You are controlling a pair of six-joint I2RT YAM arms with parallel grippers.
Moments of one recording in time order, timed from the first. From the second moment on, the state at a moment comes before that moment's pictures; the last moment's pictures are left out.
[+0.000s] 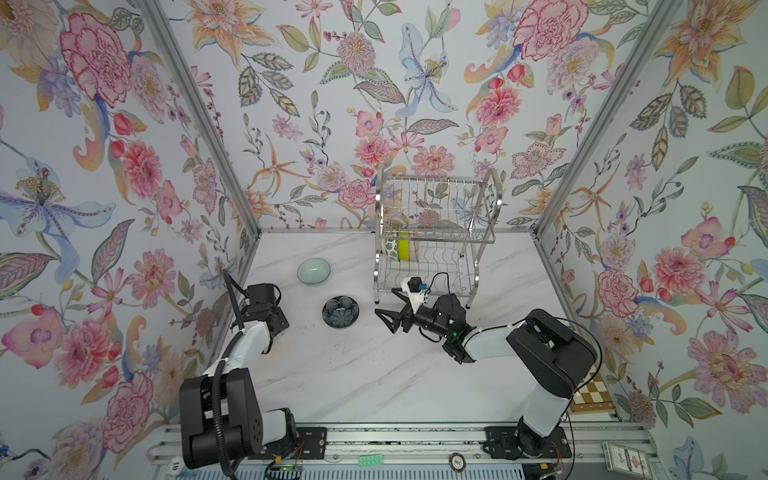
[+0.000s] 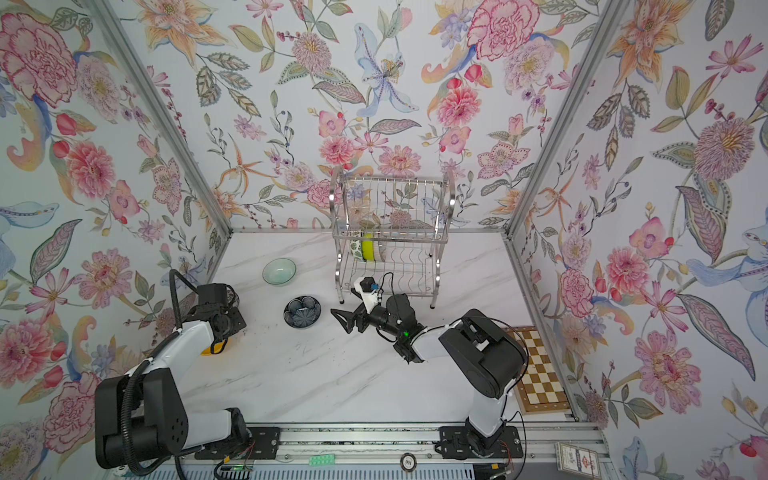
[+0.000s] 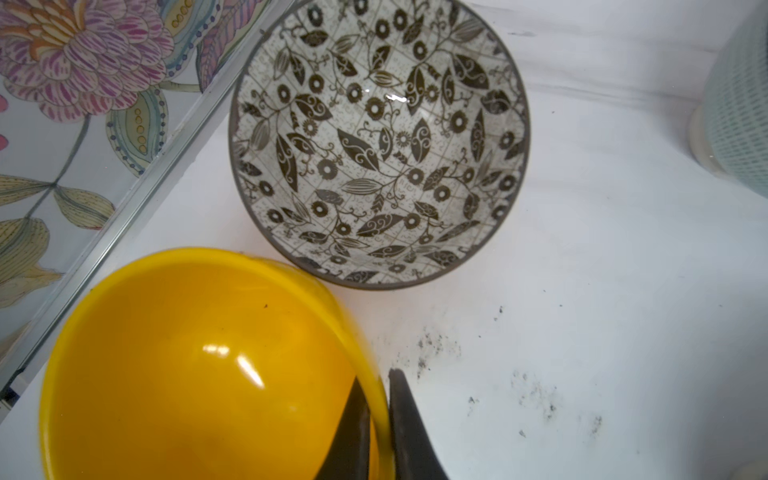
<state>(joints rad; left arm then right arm) 0.16 1.31 0.72 -0.45 -0.23 -0.35 0.76 1.78 0.69 1.03 -0.36 0.19</state>
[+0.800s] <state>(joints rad) -0.33 1.22 1.01 -0.68 -0.26 -0.35 0.71 1.53 0.71 0.70 -0.30 0.18</state>
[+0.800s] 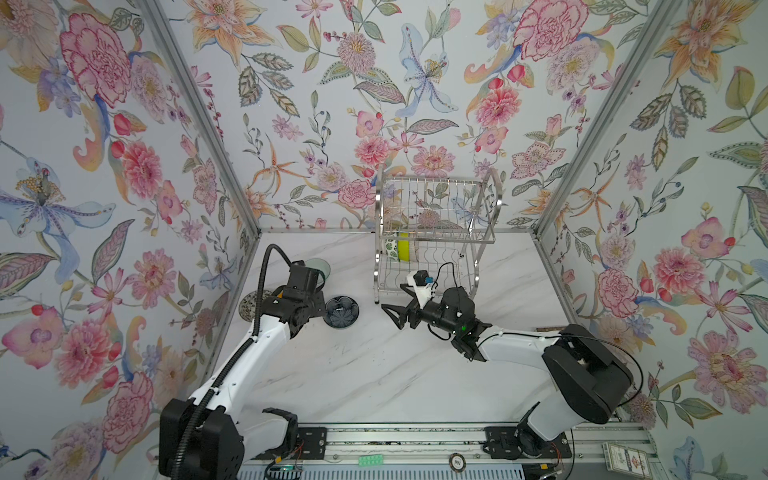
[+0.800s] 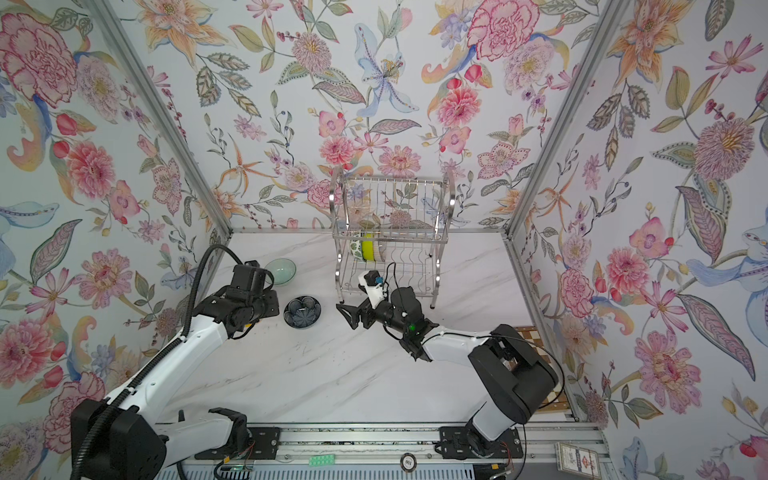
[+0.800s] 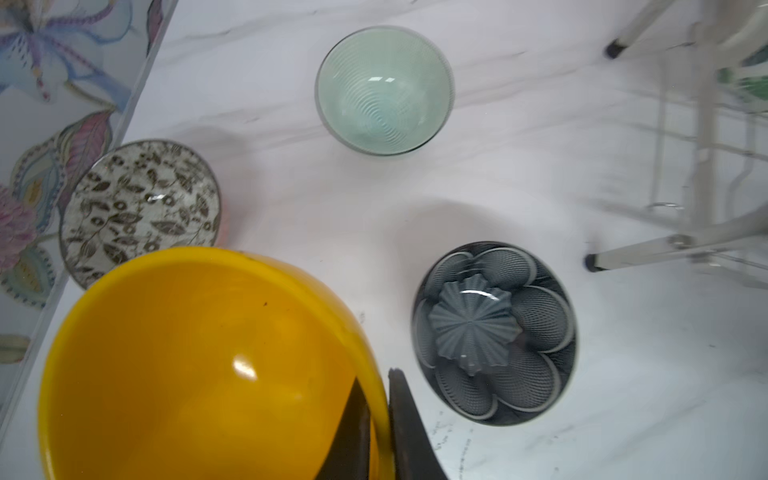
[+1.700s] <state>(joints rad) -0.92 1.85 1.35 -0.54 -0.19 -0.45 0.19 1.16 0.81 -0.26 -0.22 0.33</state>
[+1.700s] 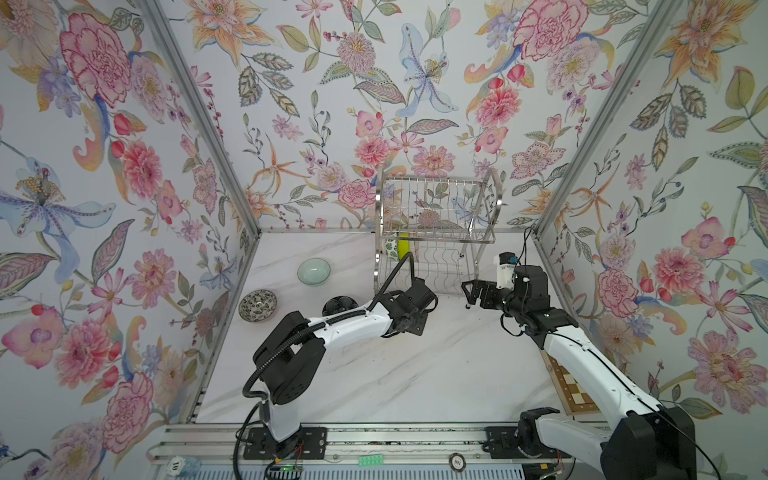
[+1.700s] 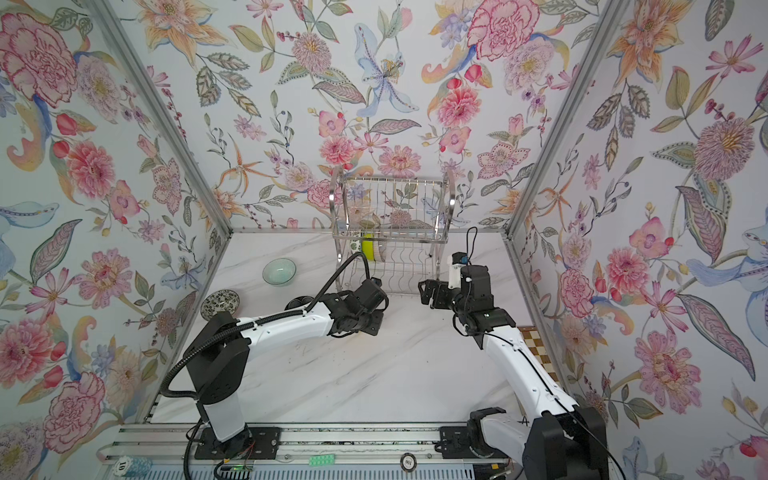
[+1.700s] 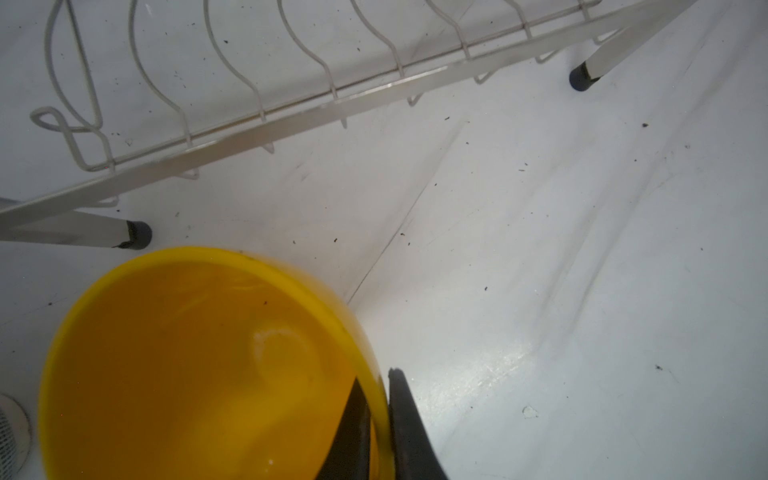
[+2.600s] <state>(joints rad) -1.01 2.06 1.56 -0.75 -0.24 -0.56 0.19 1.10 0.92 -0.52 -0.07 0.47</state>
